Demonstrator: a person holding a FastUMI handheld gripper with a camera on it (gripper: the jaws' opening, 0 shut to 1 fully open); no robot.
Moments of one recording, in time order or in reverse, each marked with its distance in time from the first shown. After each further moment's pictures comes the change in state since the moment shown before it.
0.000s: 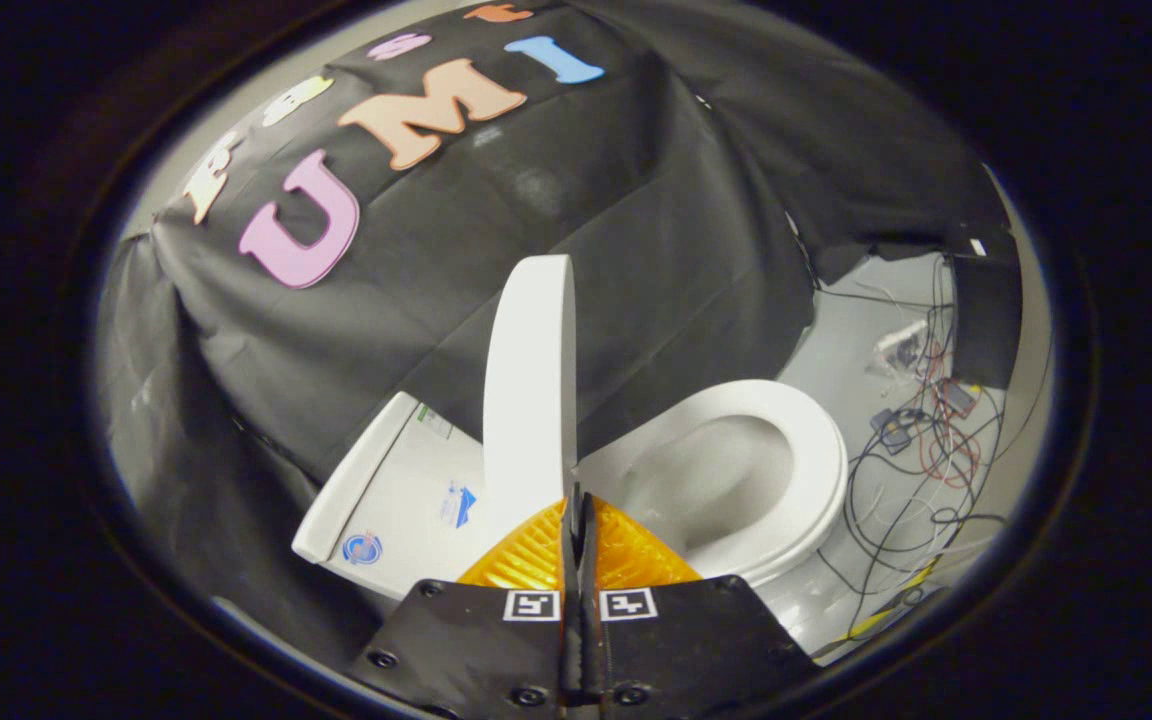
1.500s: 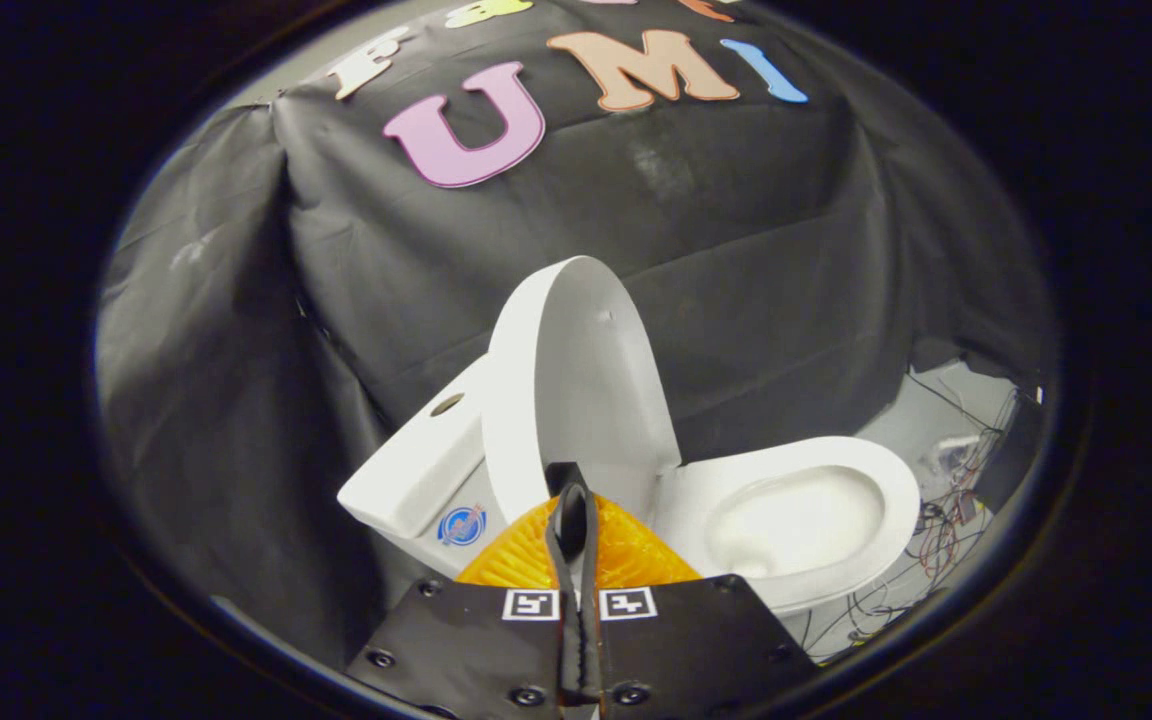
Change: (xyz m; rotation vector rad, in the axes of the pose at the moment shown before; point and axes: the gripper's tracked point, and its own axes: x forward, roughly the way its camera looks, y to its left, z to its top) arm 0.016 0.162 -0.019 -0.319 0.066 0.151
